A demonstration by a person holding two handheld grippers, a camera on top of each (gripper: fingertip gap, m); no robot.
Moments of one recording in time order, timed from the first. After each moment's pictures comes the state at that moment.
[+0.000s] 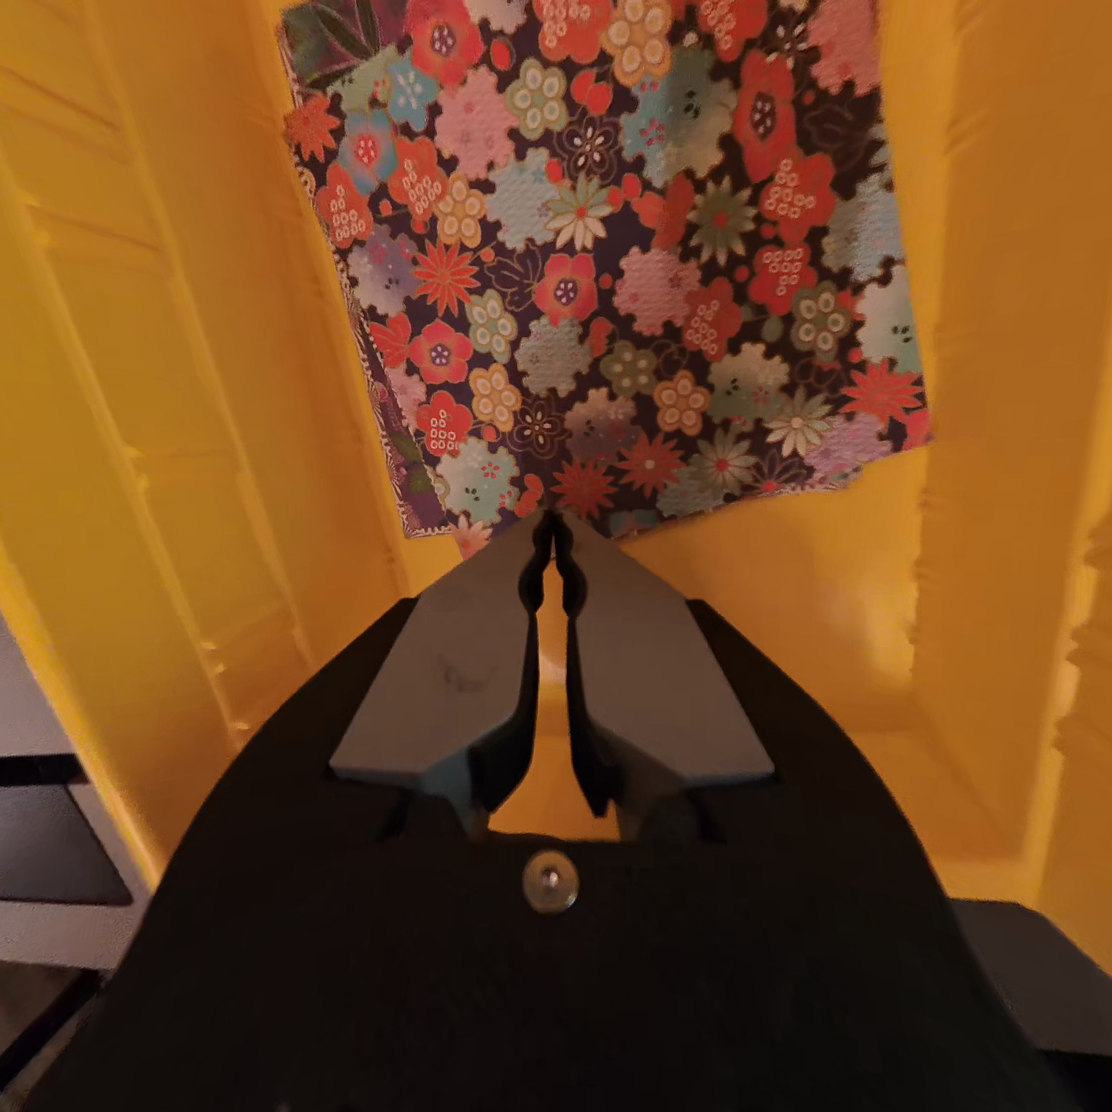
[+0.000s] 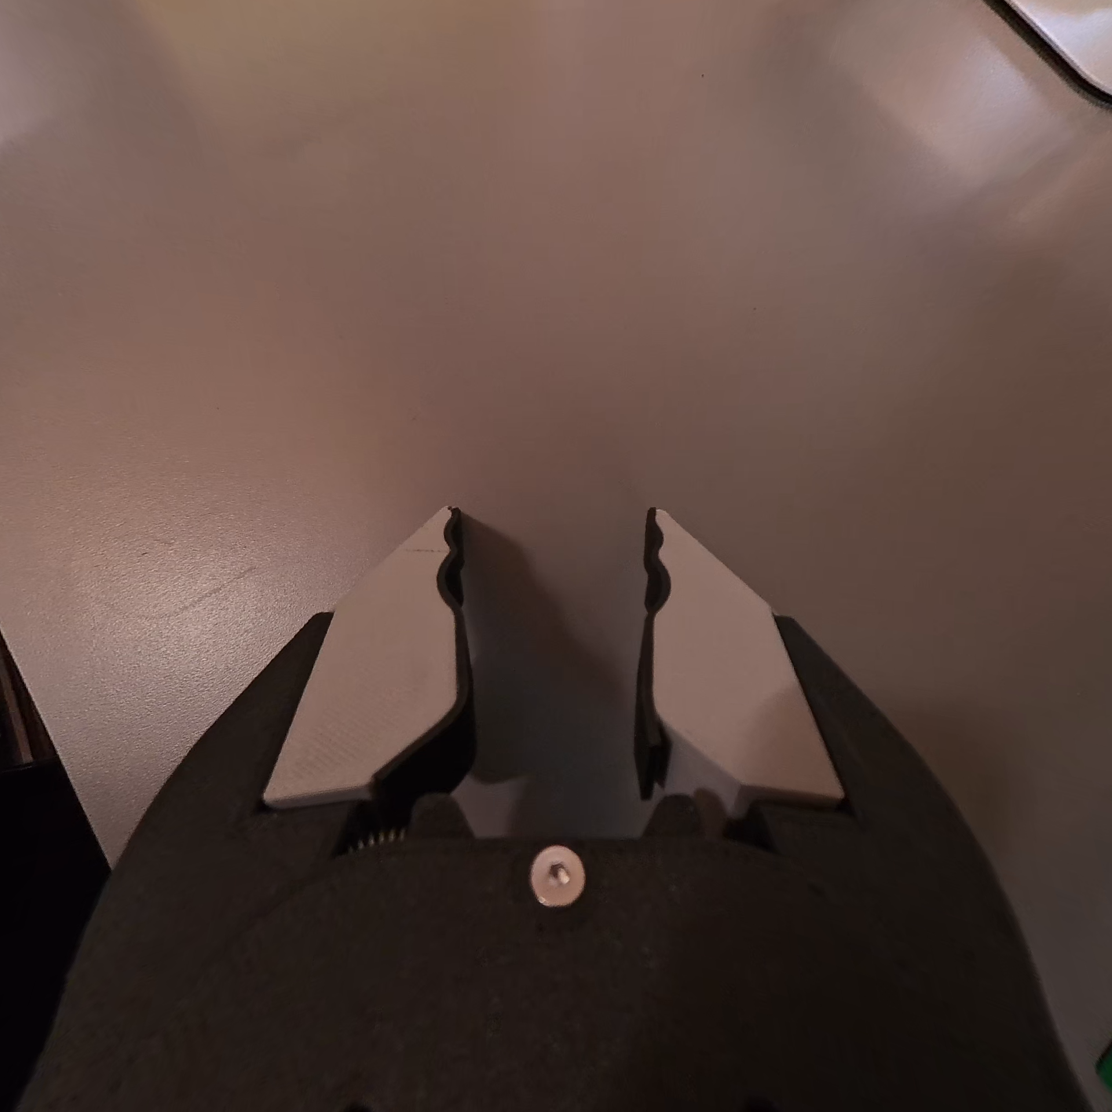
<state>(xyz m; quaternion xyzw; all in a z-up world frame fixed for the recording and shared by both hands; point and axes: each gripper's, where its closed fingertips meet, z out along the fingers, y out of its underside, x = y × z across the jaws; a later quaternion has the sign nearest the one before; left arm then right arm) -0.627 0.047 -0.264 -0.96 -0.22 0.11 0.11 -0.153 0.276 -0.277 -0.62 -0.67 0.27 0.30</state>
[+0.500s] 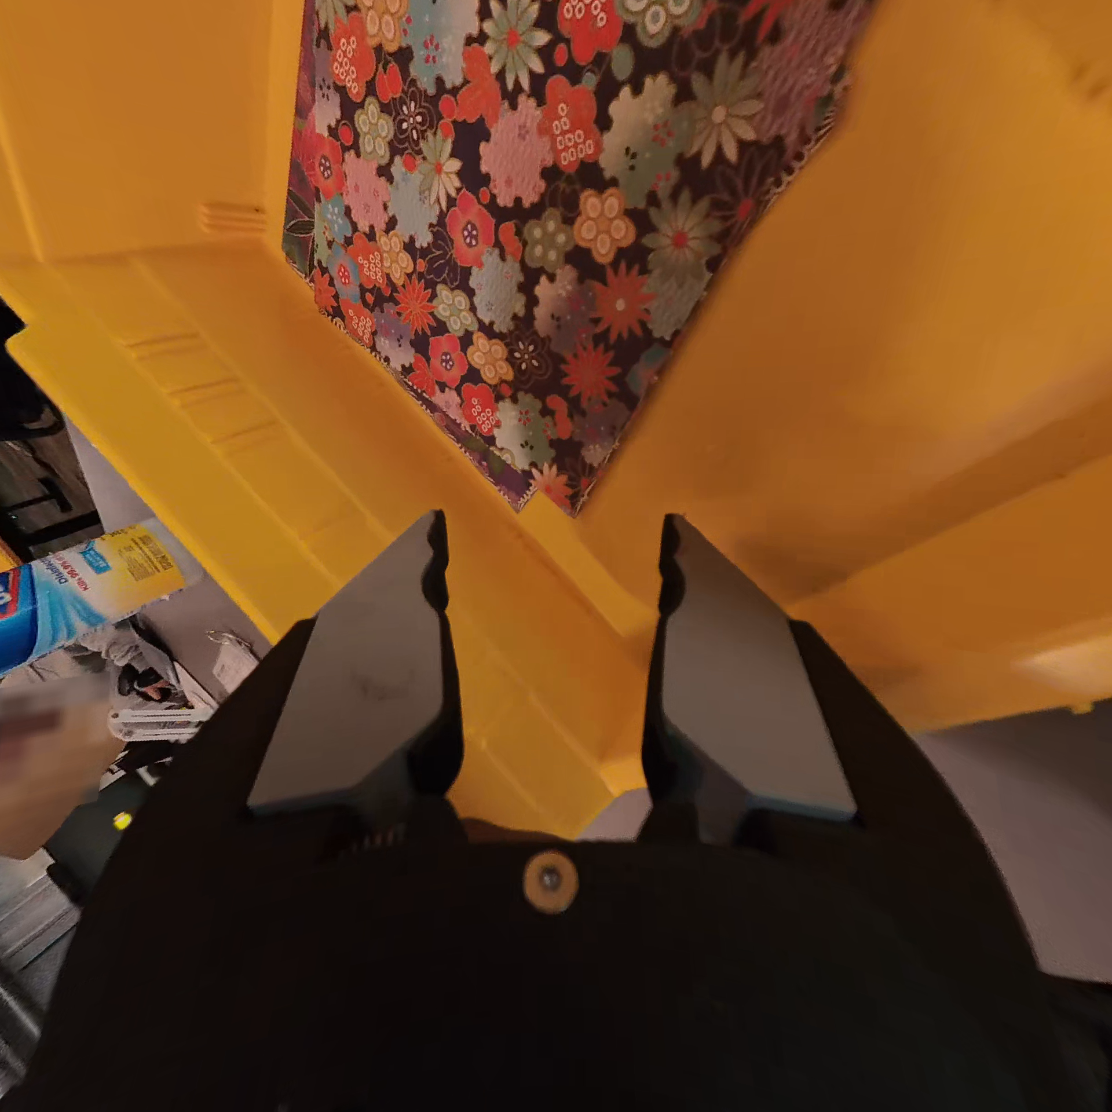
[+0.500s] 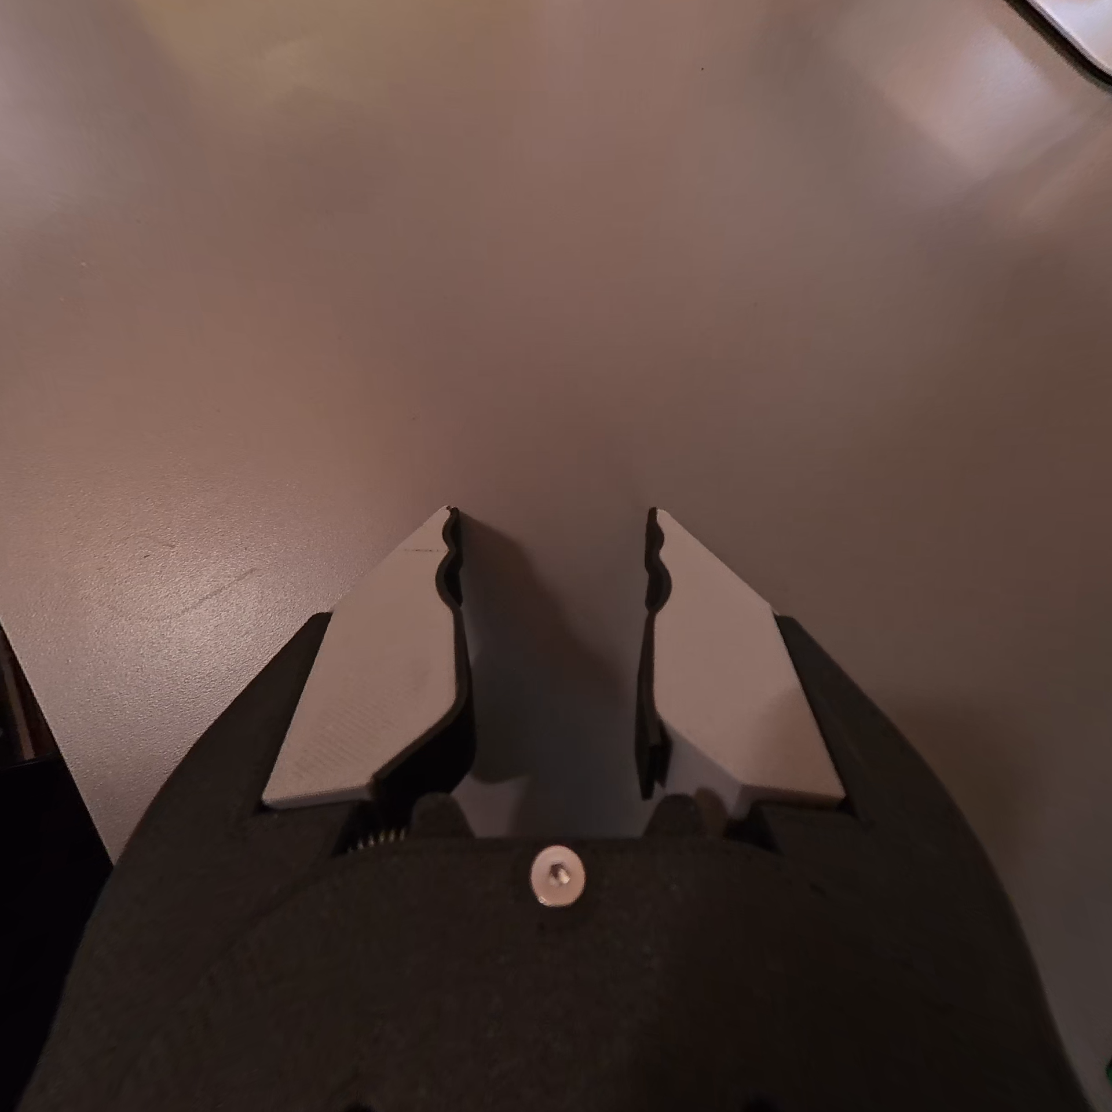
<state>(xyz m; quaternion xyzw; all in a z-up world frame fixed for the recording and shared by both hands) -0.626 0.019 -0.249 -0.95 0.14 0.28 0.03 -0.153 0.276 -0.278 -0.63 -0.66 0.28 0.30</state>
